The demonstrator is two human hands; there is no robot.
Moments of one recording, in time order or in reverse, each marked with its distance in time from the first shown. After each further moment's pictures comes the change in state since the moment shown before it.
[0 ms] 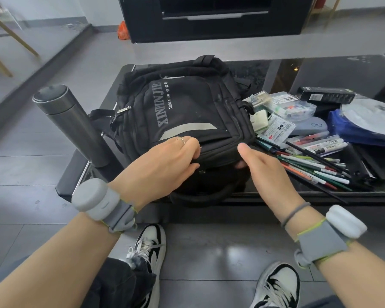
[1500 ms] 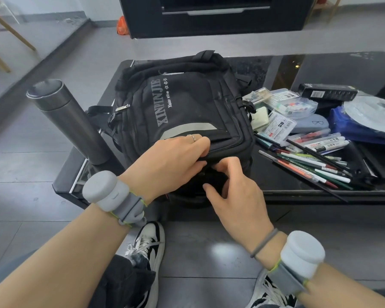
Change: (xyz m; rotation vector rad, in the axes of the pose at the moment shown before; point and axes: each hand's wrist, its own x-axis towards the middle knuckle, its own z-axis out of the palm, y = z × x) left_hand 0.013 0.010 0.003 0.077 -0.078 -0.045; right_hand -0.050 -0.008 0.045 -0.309 0.077 -0.329
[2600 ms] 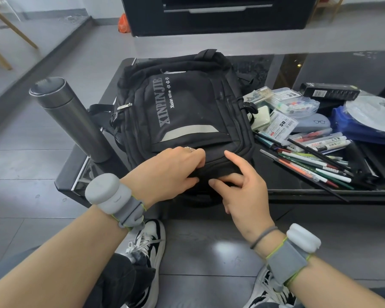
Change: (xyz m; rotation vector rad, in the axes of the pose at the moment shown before) left_hand -0.006 -0.009 0.020 -0.088 -0.202 -0.064; right_hand 0.004 0.018 0.011 0.676 0.030 0.323
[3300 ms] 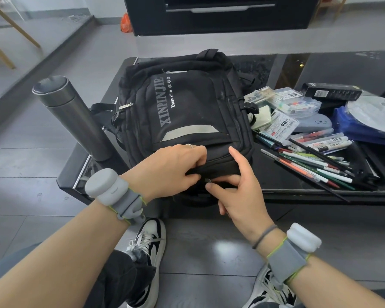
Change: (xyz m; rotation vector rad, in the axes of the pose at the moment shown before) left_hand -0.001 -0.004 0.000 -0.102 0.060 0.018; right_hand -0.002 0.000 0.000 0.060 -0.132 0.051
